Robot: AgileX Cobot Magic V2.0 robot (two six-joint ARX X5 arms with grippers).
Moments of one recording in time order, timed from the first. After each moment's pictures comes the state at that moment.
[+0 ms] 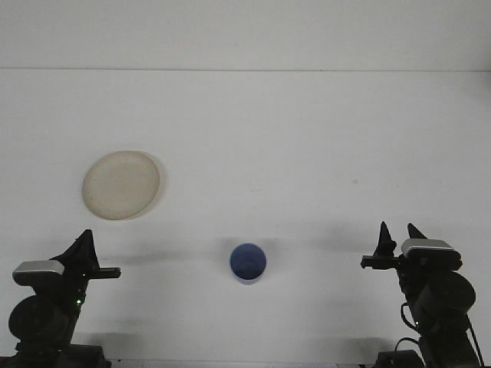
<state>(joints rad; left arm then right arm) -0.05 0.22 0.48 -0.29 -0.05 -0.17 0.06 0.42 0.56 -0.38 0.03 0.15</state>
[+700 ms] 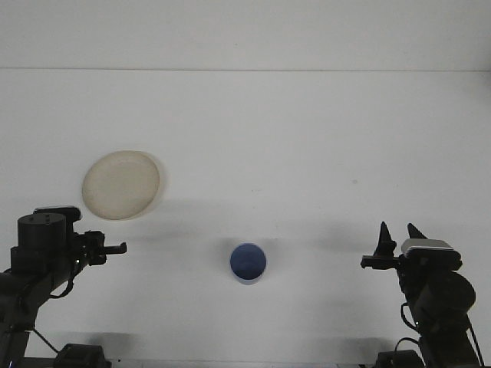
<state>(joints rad) -0.05 0.83 1.04 -0.92 0.05 -0.13 0.06 0.42 0.56 -0.38 0.03 0.14</state>
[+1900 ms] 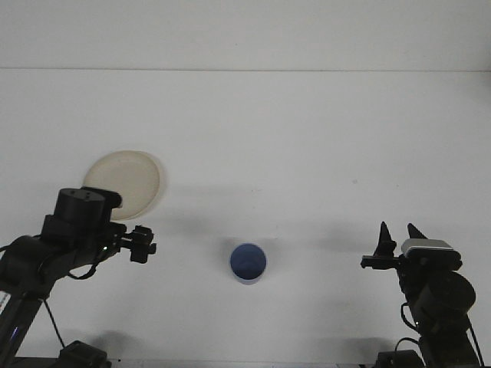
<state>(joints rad) -0.35 1.06 1.26 -1.03 0.10 -0.11 0.06 0.42 0.56 -0.38 0.03 0.14</state>
